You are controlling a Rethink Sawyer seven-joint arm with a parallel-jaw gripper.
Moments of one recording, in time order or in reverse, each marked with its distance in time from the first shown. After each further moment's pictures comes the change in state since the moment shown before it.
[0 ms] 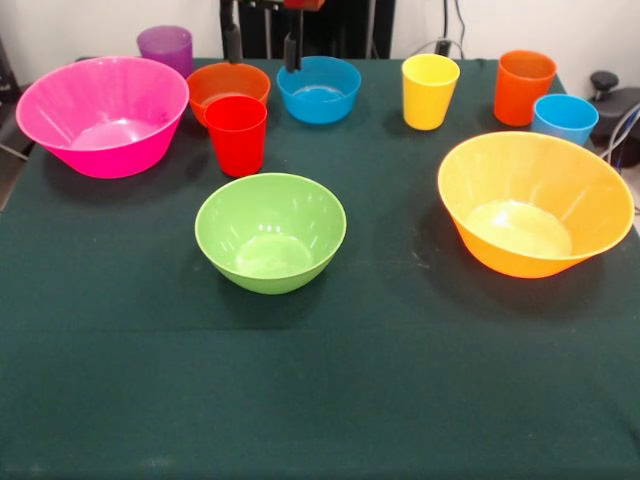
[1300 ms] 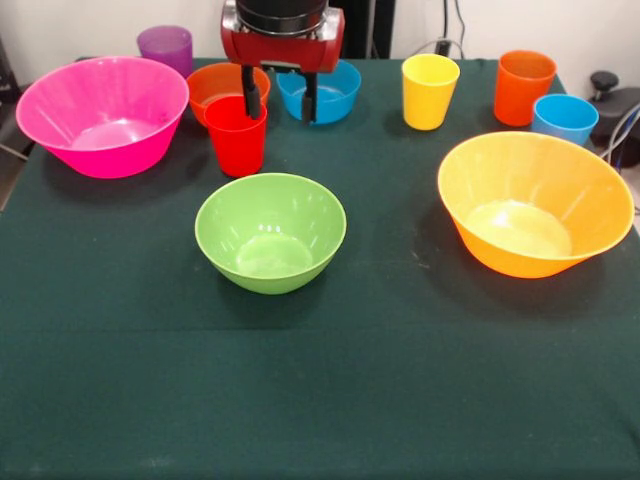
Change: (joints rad) arm 0.005 0.109 0.000 0.000 -0.018 -0.096 0.000
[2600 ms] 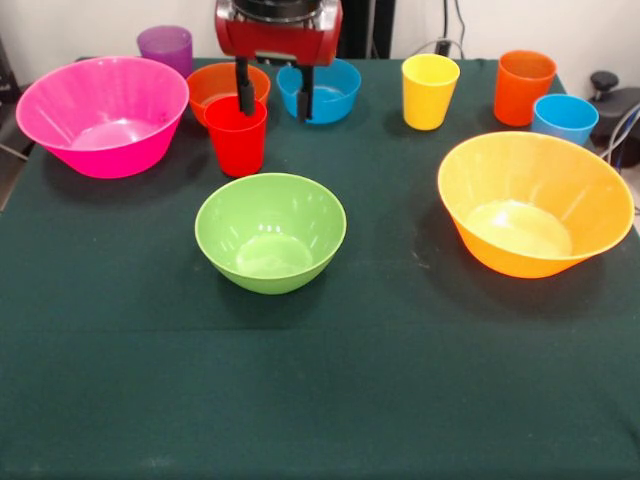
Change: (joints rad) arm 0.000 -0.046 0.000 0.004 0.001 -0.030 0.000
